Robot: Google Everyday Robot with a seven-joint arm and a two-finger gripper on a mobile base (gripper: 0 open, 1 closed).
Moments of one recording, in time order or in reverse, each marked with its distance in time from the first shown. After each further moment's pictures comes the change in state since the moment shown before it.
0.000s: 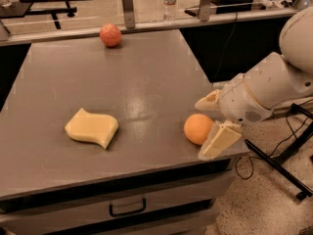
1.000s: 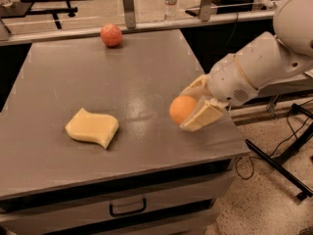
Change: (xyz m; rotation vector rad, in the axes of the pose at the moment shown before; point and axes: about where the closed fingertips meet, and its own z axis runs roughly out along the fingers) arm -0.046 -0.028 -0.005 -0.012 -0.133 -0.048
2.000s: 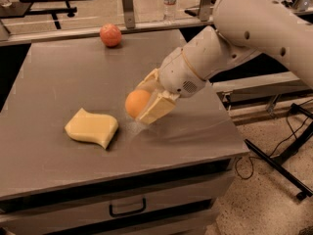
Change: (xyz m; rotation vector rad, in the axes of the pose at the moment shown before) arm -0.085 -0.012 0.061 -0.093 -0.107 -0.110
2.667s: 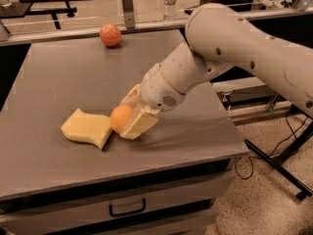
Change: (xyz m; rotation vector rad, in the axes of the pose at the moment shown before) arm -0.010 0.017 0.047 -0.070 0.008 -0.011
